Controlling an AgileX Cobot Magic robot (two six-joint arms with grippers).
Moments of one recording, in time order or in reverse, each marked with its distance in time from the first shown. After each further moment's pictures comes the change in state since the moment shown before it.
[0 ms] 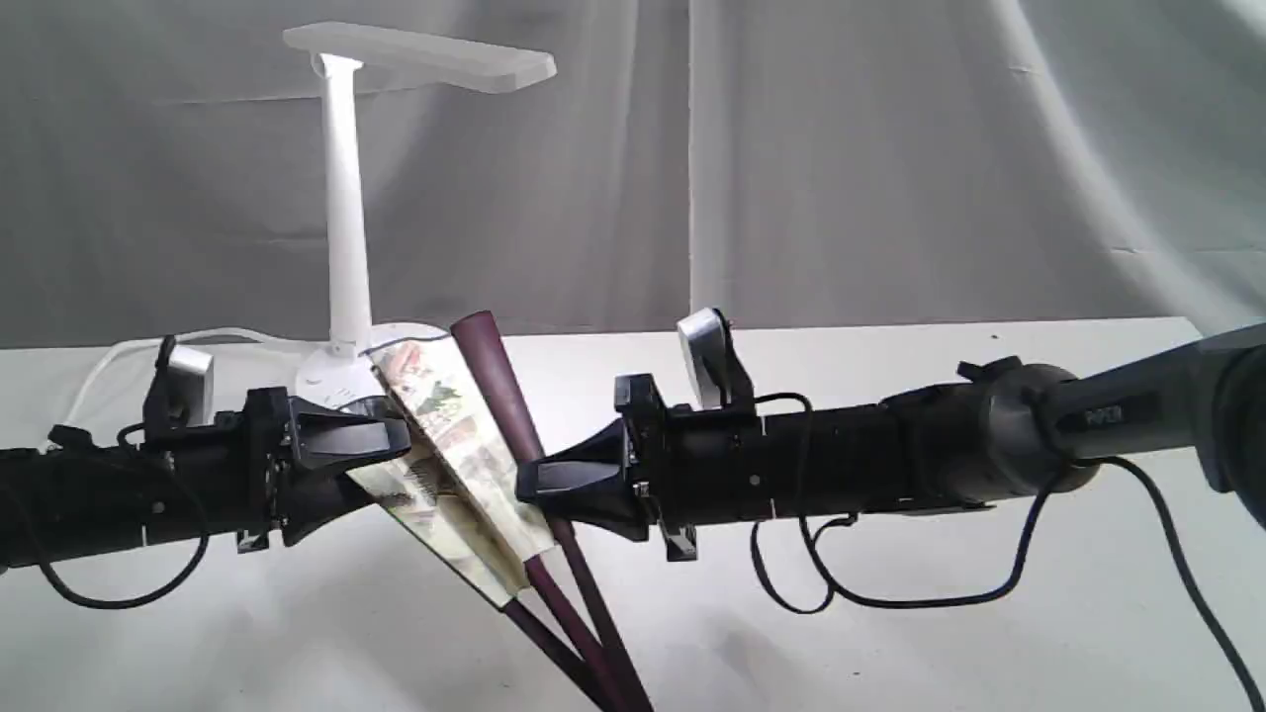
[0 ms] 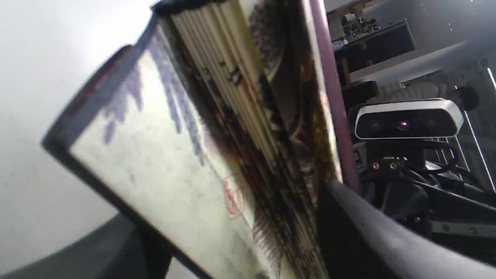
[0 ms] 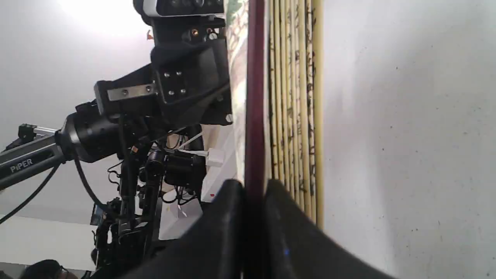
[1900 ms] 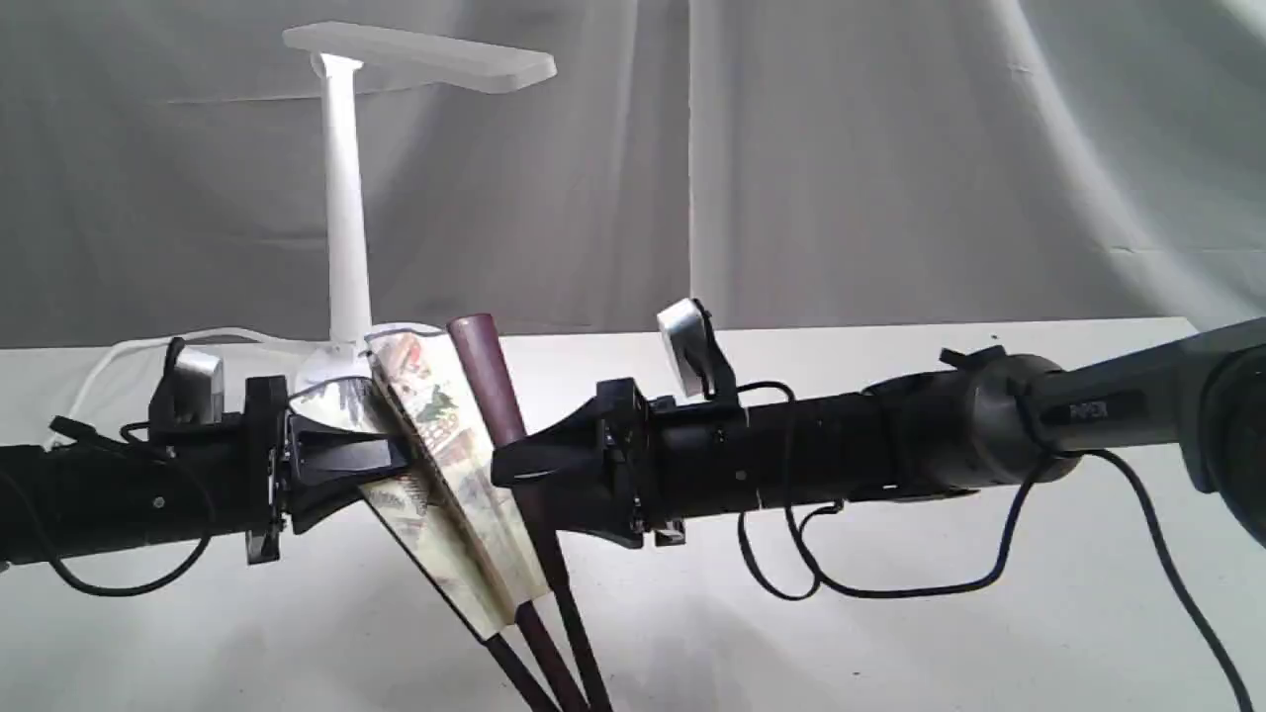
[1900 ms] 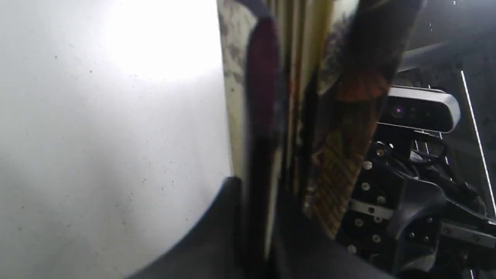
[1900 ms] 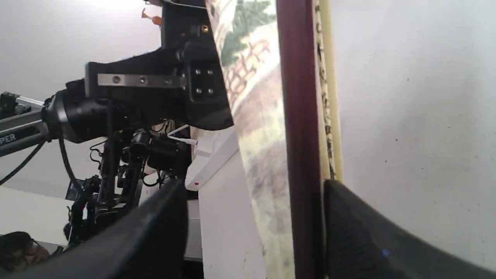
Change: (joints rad) left arm -0.006 0.000 -0.006 0.050 0.038 -0.131; right arm 0.013 0.005 -0.045 -0.033 -0.011 -0.047
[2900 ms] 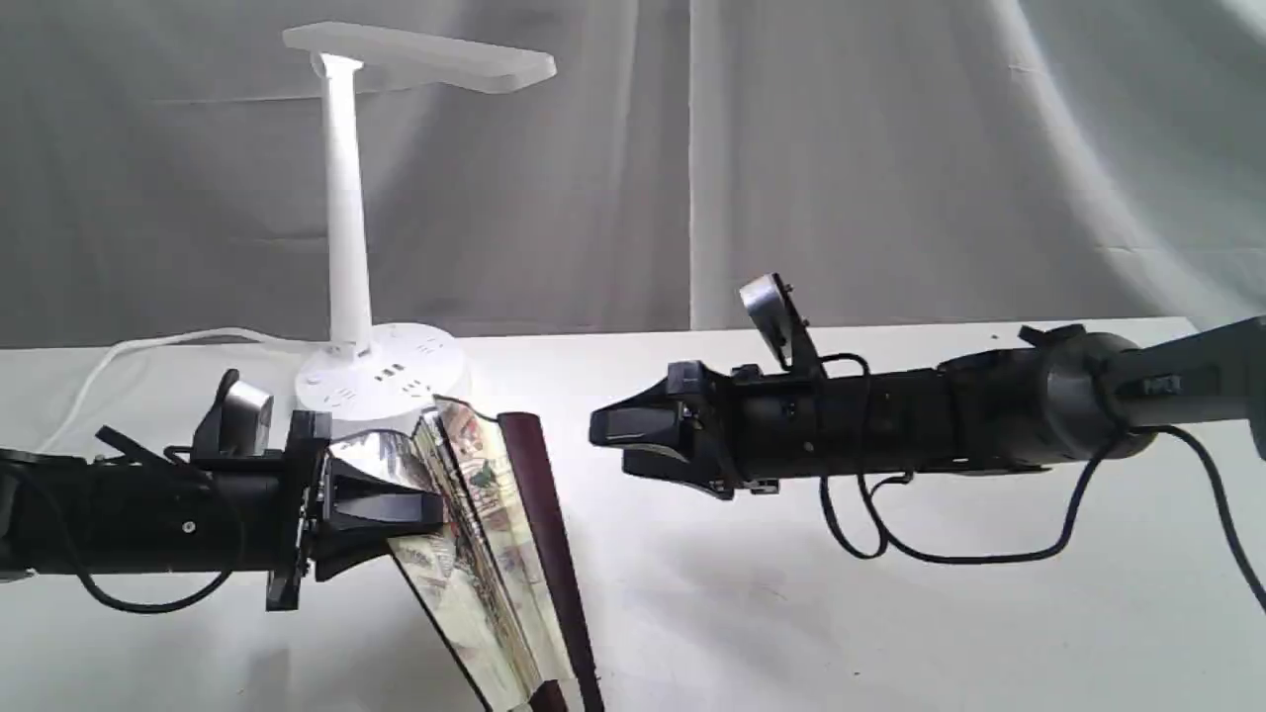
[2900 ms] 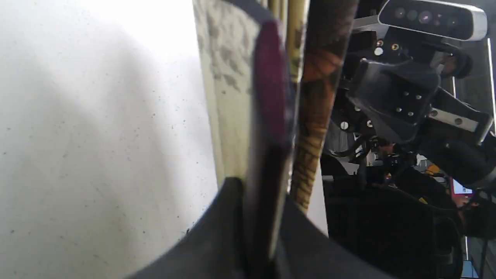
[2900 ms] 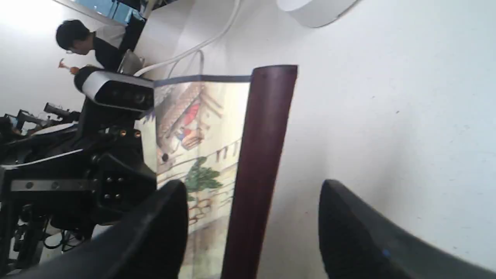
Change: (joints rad) left arm -0.045 0.003 0.000 0.108 -0.029 -0.114; right arm -0.104 -0.004 -0.004 -0.018 -0.168 -0.093
